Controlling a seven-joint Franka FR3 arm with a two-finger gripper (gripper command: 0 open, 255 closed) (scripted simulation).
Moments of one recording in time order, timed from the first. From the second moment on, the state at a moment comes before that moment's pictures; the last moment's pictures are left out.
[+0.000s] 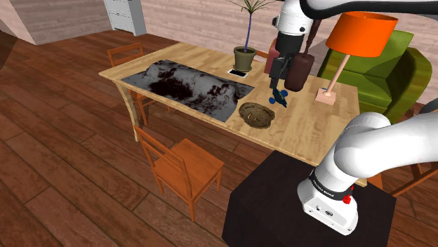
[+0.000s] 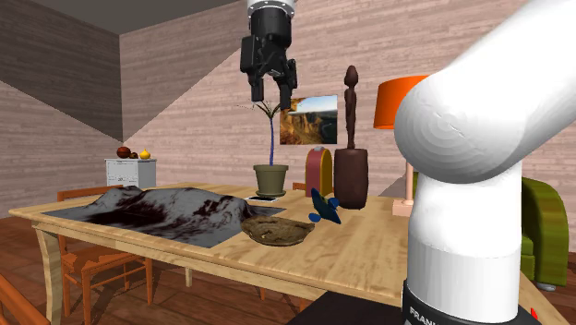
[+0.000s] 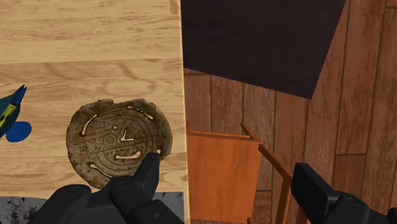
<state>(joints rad) 0.02 -0.79 -0.01 -2.45 0.00 1.62 -0.16</state>
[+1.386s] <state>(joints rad) -0.08 -0.32 -0.49 -2.26 0.03 1.88 -0.60</state>
